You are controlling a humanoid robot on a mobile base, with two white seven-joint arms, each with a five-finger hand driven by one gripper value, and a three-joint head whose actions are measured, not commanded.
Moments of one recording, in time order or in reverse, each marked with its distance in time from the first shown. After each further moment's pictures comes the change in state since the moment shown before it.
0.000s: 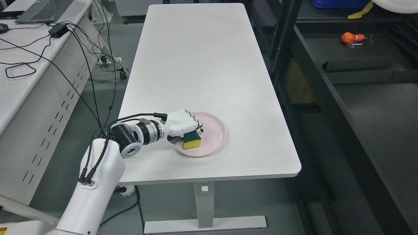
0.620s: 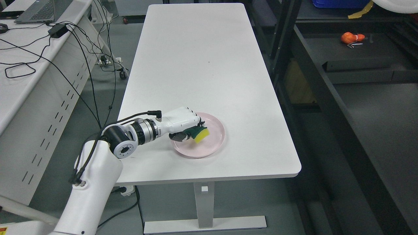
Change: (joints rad) left arm 0.019 0.000 0.056 0.019 0.312 -0.020 -0.010; right arm 0.000 0.000 0.000 0.000 0.000 0.000 0.000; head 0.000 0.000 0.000
